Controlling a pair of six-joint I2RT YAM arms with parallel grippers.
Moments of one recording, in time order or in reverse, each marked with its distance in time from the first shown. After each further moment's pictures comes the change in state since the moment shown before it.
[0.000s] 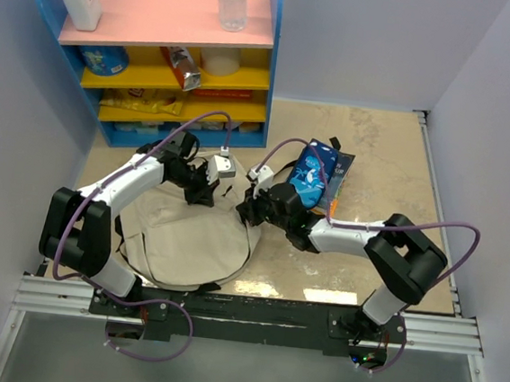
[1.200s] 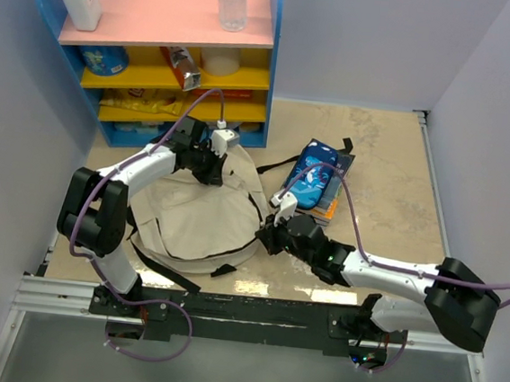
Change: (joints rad) left arm -0.006 0.164 0.105 0.261 -0.202 -0.506; right arm 0.117 -0.424 -0.266 -0.195 0.186 0.132
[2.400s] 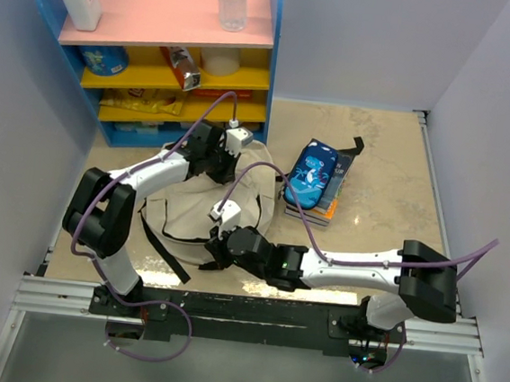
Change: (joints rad) left arm -0.122 0.012 -0.011 0.158 -0.180 -0.147; right arm 0.371 0.254 0.396 -0.139 0.229 0.059
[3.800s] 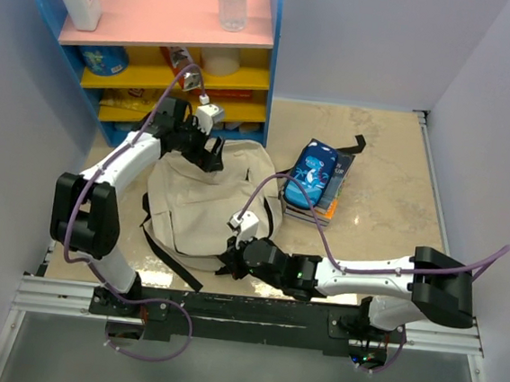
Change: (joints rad) left arm 0.213 -0.040 0.133 -0.208 0.218 0.089; right arm 0.011 -0.105 -0.181 0.034 0.002 0.114
